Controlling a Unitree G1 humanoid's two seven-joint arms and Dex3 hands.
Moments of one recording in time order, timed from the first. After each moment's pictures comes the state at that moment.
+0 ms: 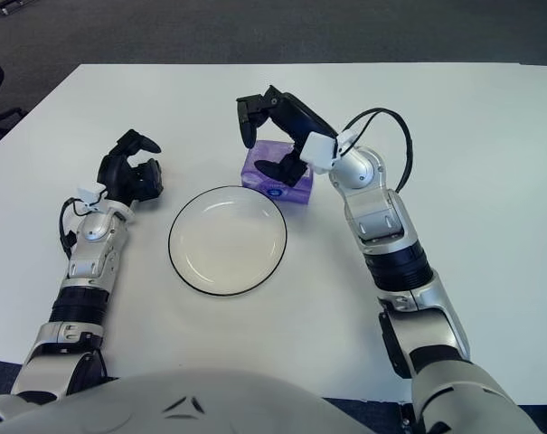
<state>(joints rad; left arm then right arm) -0.23 0.08 0.10 0.25 -0.11 -0.20 -0.05 -0.53 -0.39 0.21 -0.19 -0.15 0.01 0.42</state>
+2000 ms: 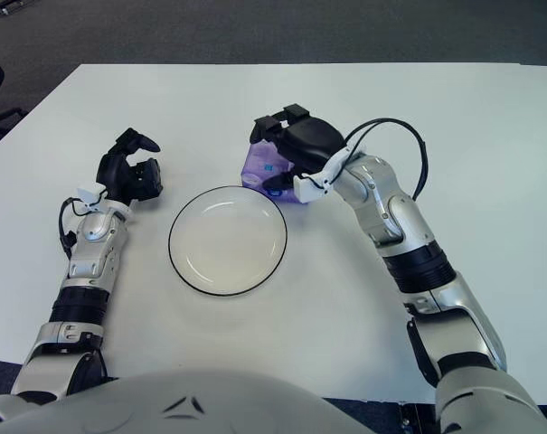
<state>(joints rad) -0.23 0.08 0.10 0.25 -0.11 -0.22 -0.04 -0.48 -0.56 0.29 -0.08 -0.69 -0.20 0.41</state>
